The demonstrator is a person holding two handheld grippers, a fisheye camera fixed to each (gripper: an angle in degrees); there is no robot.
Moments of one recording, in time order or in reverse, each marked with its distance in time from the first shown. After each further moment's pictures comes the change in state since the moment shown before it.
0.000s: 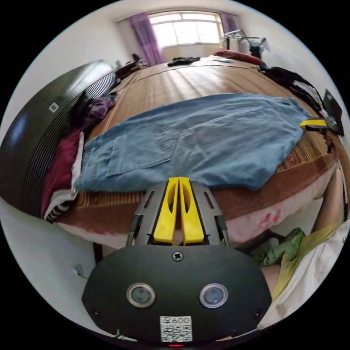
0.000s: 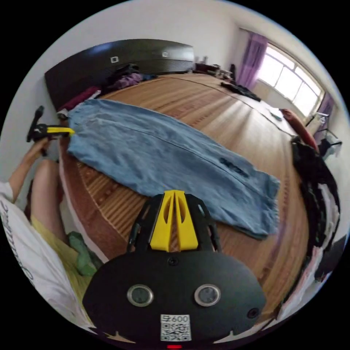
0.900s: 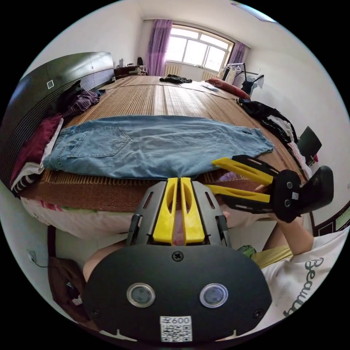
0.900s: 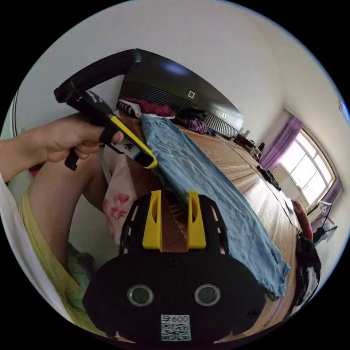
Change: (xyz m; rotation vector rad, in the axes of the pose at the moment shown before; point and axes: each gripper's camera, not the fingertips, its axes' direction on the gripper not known) left arm 0.021 0.129 -0.114 0.121 0.207 -0.110; right arm -0.332 0.191 -0.004 0.434 -0.116 -0.475
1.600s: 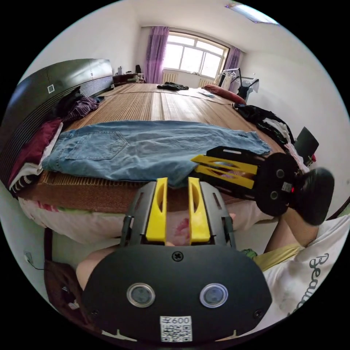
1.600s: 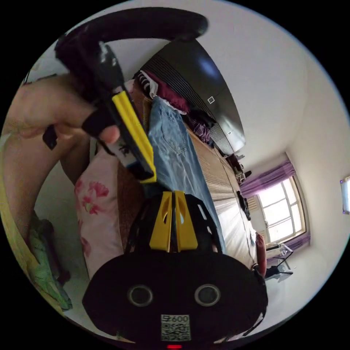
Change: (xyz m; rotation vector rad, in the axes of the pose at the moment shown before) left arm -0.034 0.032 -0.046 0.056 0.017 -0.063; right arm -0.090 0.061 0.062 -0.078 0.154 -0.280
